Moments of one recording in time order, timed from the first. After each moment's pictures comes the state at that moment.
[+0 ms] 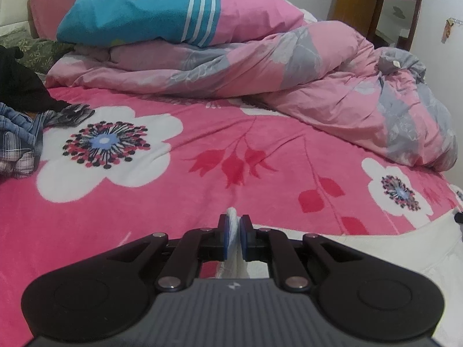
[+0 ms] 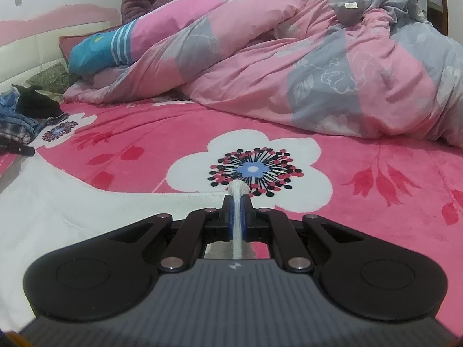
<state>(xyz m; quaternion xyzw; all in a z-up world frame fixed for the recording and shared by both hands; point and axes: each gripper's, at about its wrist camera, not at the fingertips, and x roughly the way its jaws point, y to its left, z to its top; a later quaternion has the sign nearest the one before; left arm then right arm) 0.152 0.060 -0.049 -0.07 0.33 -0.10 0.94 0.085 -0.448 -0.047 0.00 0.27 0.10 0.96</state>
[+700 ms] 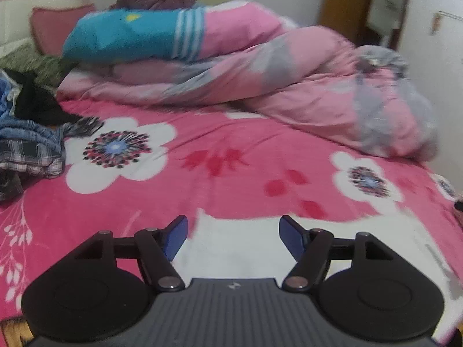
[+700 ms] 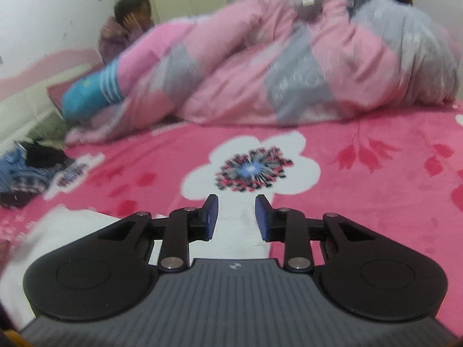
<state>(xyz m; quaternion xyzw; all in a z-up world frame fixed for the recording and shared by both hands) 0.054 0.044 0.023 -0.05 0.33 -0.12 0.93 0.010 -0.466 -0.007 0.11 0.24 0.07 0.96</state>
